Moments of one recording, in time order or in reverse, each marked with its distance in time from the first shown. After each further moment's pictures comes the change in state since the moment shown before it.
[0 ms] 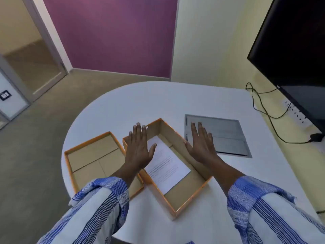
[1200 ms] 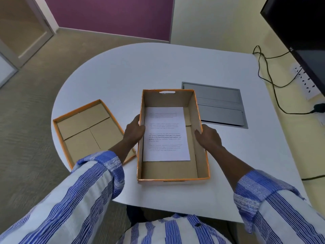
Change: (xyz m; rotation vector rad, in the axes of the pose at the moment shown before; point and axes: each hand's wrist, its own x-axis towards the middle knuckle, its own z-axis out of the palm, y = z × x) left_hand -0.016 0.022 0.028 -0.663 -0.327 -0.556; right_hand -0.047 0.070 0.048 0.255 -0.181 0.364
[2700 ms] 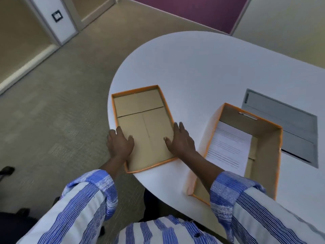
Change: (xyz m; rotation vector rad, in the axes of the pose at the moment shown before) left_hand -0.048 -0.198 -0.143 0.237 0.431 -0.424; right_hand -0.055 -0.244 0.177 -0.199 -0.311 -0.473
